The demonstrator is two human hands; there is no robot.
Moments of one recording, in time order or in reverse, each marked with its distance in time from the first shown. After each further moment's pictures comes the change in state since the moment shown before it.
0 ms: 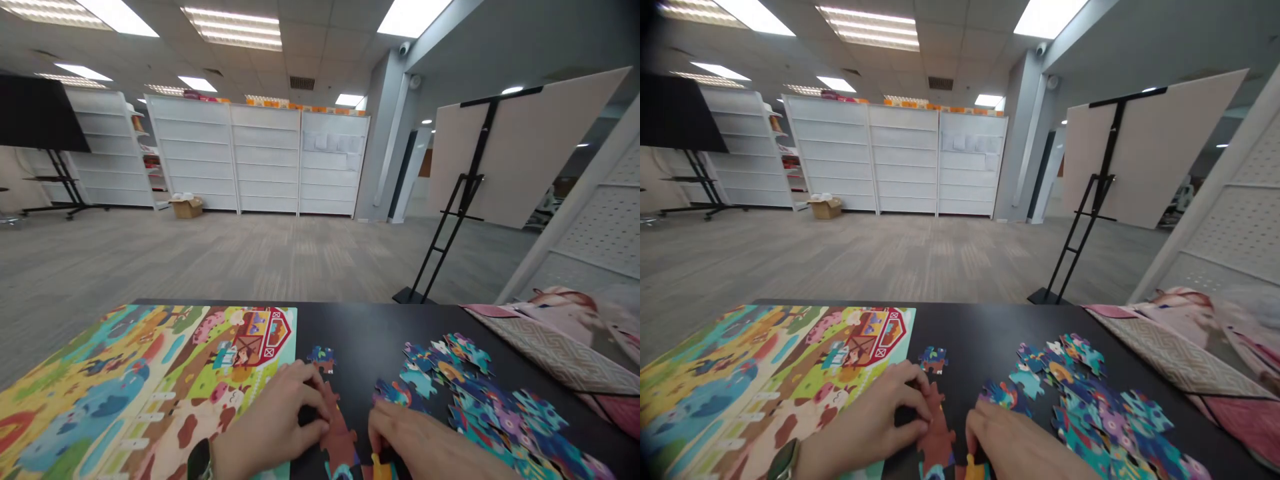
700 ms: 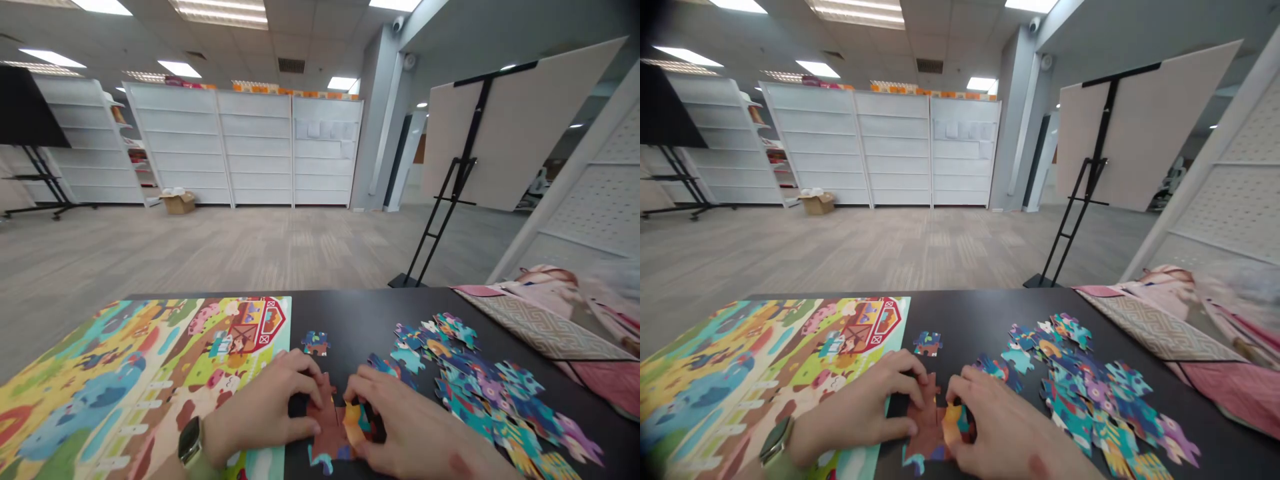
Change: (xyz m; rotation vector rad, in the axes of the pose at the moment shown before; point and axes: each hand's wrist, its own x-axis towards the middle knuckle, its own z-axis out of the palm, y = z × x) left_hand -0.004 0.006 -0.014 -0.046 -0.156 0.073; right_hand 0.017 -0.016 -0.002 0.048 0.042 -0.047
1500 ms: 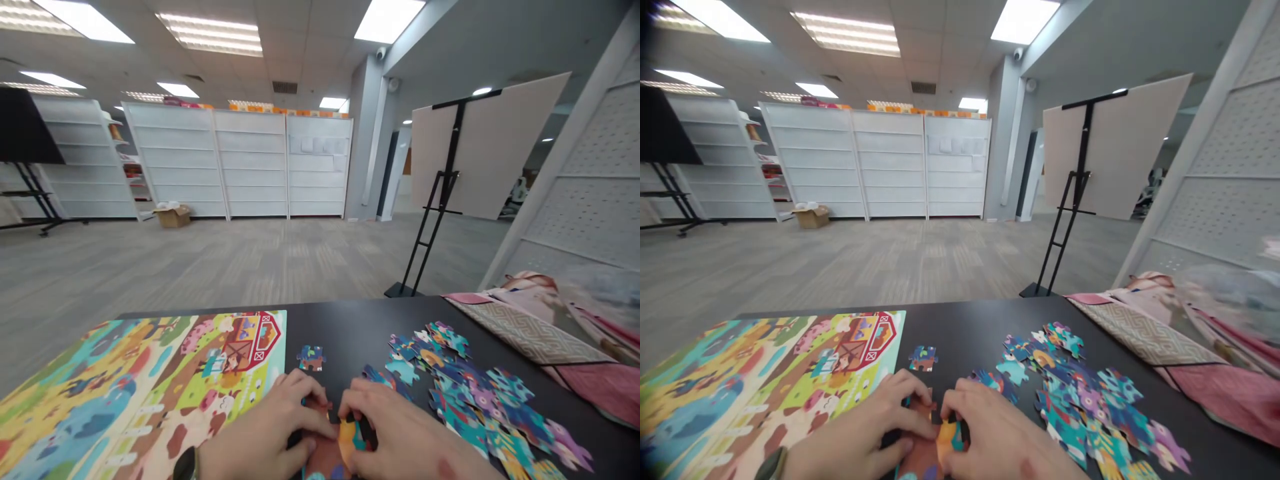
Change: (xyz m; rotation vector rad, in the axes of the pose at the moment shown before) left_hand 0.001 0.021 -0.002 0.063 -0.128 0.017; right_hand 0.002 0.001 0.000 0.004 0.028 -0.015
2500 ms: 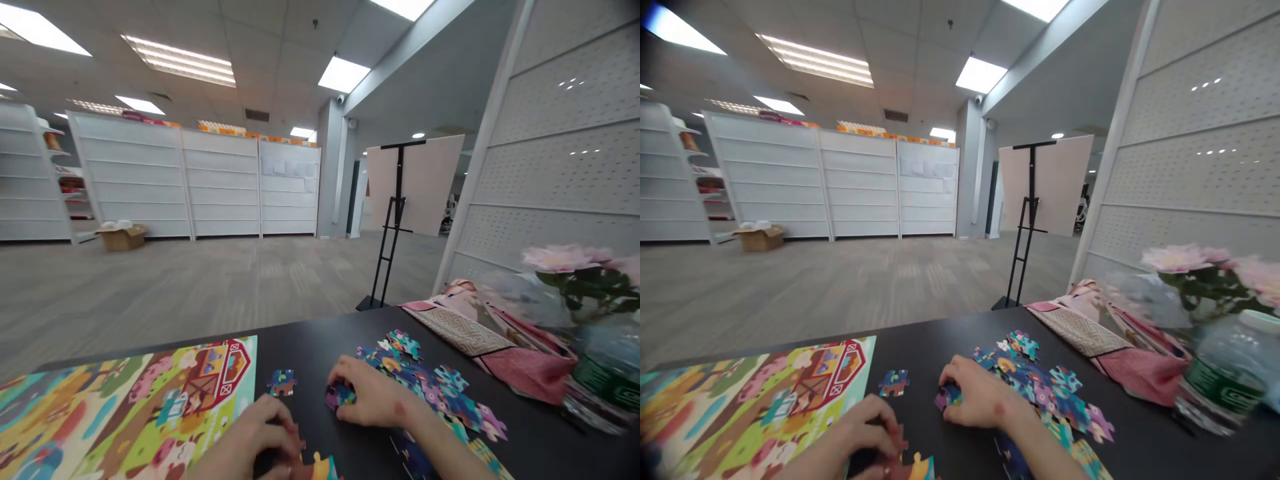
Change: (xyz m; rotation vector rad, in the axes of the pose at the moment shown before) left_hand 0.002 -0.021 0.014 -0.013 0.162 0.090; right_hand 0.007 0.050 -0.029 -0.101 0.170 0.050
